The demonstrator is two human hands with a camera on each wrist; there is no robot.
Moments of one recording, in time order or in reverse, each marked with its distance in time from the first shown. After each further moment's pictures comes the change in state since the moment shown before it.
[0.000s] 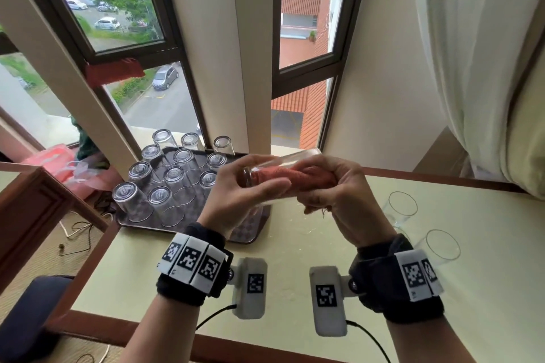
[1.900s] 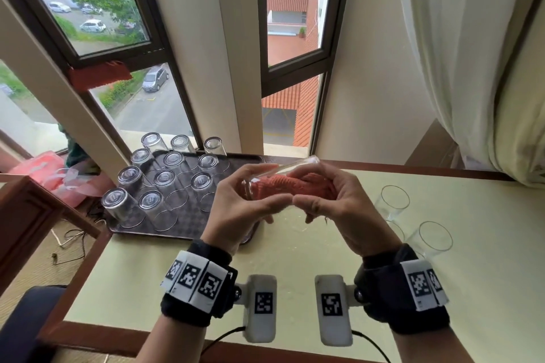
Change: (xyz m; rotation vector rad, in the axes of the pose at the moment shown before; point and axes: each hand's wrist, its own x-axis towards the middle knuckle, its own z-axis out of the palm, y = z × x) left_hand -0.009 -0.013 0.019 -0.133 0.071 -0.072; right_hand -0.017 0.009 -0.018 -0.069 -0.055 -0.039
